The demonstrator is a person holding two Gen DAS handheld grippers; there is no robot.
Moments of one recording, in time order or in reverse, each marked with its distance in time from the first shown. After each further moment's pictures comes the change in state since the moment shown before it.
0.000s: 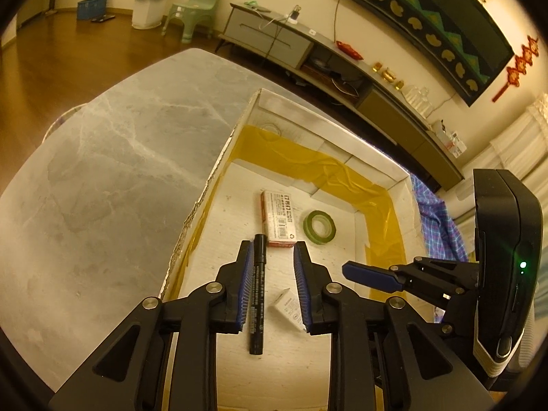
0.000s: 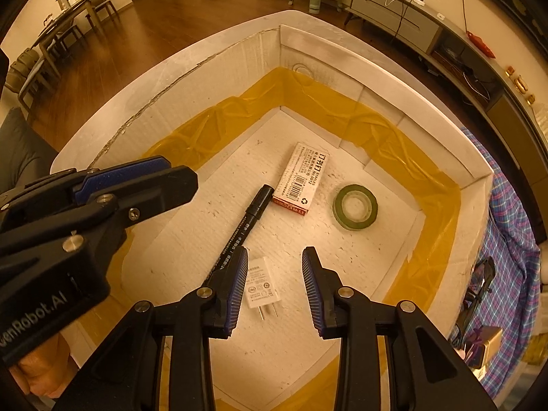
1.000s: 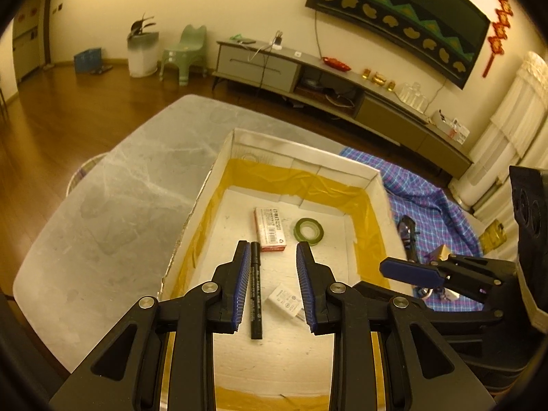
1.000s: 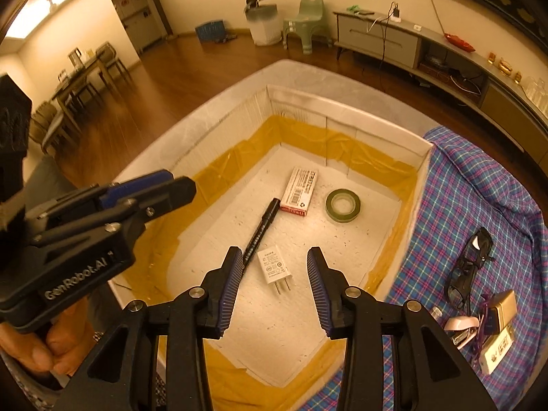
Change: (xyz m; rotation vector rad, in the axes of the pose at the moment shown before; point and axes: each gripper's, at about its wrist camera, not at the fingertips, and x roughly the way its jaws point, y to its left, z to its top) left arm -0.060 -0.052 -0.024 0.172 -0.135 0.101; right arm -0.084 -0.038 -0.052 0.120 -0.233 0.131
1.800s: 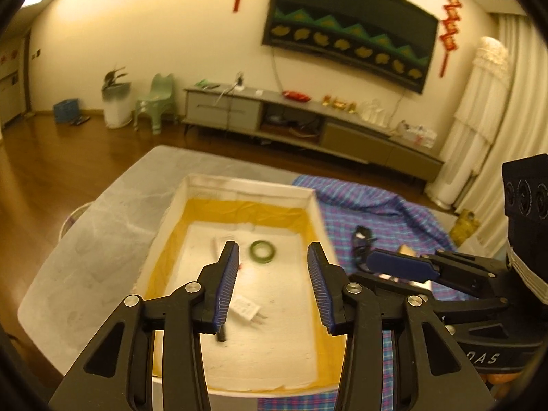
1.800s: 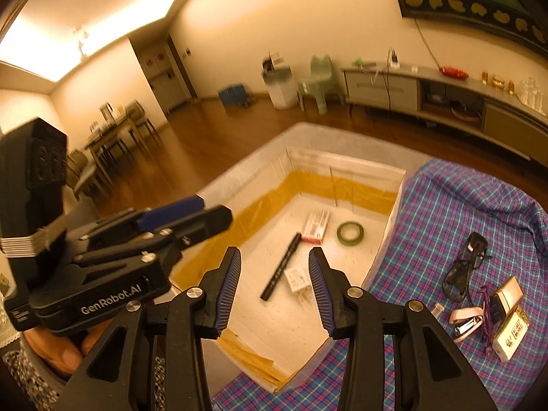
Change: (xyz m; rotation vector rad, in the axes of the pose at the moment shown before) left arm -0.064 -0.059 -0.023 0.142 -0.185 -0.099; right arm -0.091 -0.013 -0.050 0.031 -0.315 0.133
